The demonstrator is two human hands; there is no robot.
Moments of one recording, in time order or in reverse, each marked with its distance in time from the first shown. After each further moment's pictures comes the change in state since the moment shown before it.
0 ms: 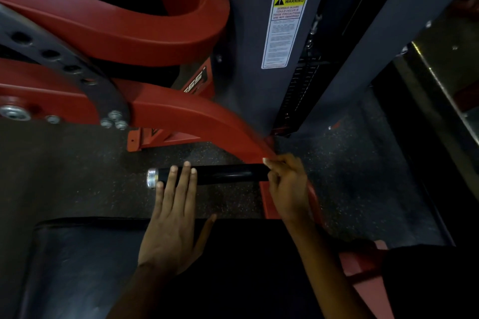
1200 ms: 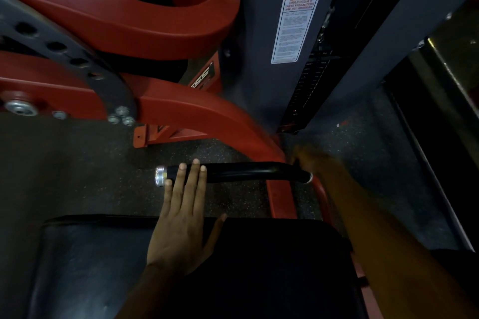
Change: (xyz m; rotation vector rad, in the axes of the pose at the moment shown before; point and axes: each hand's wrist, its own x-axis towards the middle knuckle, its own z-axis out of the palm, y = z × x) left_hand 0.001 -0.001 0.000 -0.043 0.004 0.007; right_hand 0.094 0.056 -0.012 -0.420 -0.863 0.176
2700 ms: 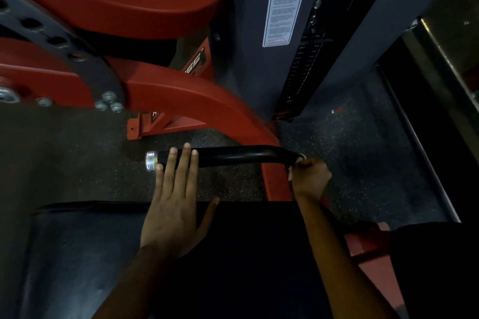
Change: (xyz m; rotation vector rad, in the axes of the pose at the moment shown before) left_hand 0.001 0.001 0.001 0.041 -0.005 0.001; right_hand -0.054 -0.019 0.086 0.703 0.860 0.590
